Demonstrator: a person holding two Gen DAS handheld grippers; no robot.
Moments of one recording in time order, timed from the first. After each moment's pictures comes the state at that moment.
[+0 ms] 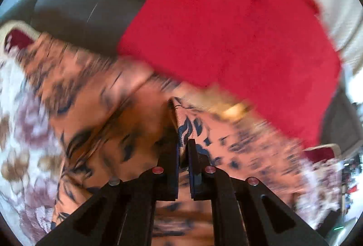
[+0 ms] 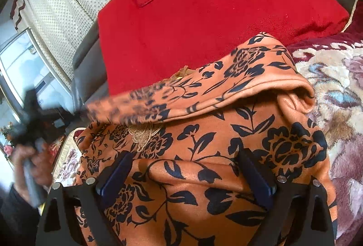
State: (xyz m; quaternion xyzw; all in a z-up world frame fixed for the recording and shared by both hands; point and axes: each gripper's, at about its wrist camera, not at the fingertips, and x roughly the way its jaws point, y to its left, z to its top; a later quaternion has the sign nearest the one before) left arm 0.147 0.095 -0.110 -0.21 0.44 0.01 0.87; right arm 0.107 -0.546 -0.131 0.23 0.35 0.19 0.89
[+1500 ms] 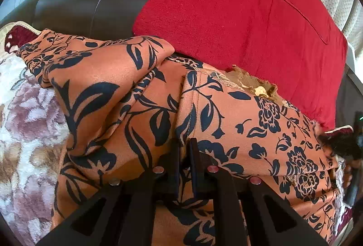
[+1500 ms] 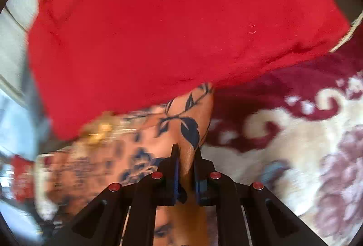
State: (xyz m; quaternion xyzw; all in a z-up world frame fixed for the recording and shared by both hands) left arm 0.132 0.104 -0.158 -0.17 0.40 0.00 0.90; right arm 0.283 -0.553 -0.120 0.21 0.51 0.05 0.84
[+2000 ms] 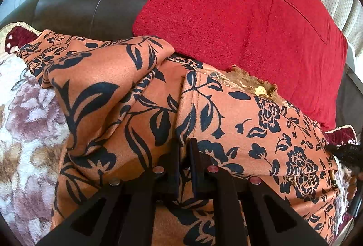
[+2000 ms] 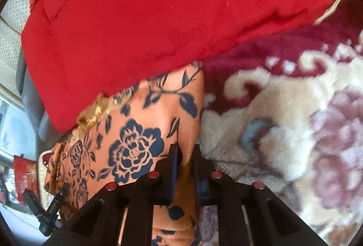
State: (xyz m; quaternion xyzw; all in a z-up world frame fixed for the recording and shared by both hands) left arm 0.132 0.104 -0.158 -0.17 0.40 0.00 0.90; right arm 0.248 -0.521 -0.106 0.20 0.49 0.04 0.85
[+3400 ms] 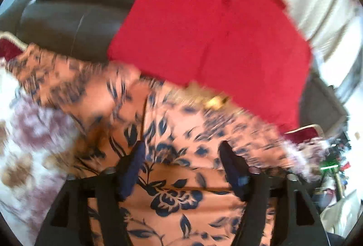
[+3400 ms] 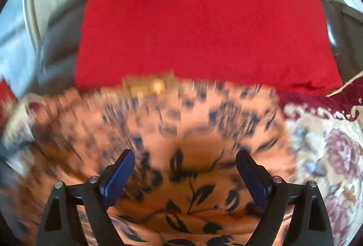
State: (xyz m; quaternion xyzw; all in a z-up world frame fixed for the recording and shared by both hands) left arm 0.089 0.122 -0.082 -0.20 0.35 -0.11 0.91; right arm 0.190 -0.260 -0.150 0.00 0.42 0.07 0.90
